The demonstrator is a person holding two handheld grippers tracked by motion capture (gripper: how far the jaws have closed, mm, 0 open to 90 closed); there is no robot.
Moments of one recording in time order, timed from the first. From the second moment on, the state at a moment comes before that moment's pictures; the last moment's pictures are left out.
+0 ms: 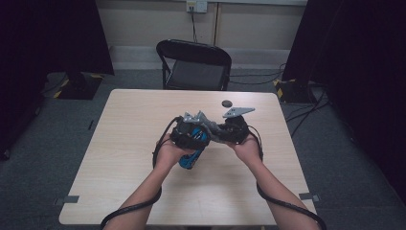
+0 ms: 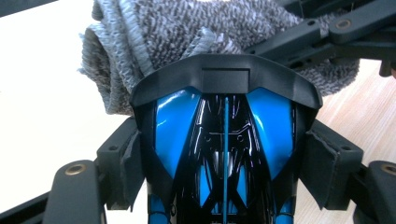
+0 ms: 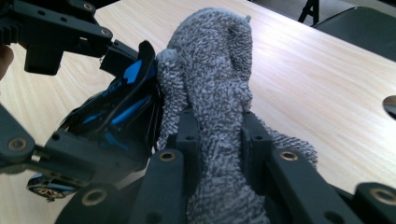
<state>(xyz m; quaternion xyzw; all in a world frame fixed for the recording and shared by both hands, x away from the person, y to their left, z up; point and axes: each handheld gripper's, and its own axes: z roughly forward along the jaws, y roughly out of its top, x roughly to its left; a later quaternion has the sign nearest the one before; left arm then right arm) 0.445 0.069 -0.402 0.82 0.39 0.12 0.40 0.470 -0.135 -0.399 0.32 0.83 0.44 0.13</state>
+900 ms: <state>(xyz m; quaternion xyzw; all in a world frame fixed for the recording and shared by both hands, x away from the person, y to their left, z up) 0.454 0.077 -0.390 0.82 0.40 0.12 0.40 0.454 -0.126 -0.426 0.29 0.85 0.44 0.09</state>
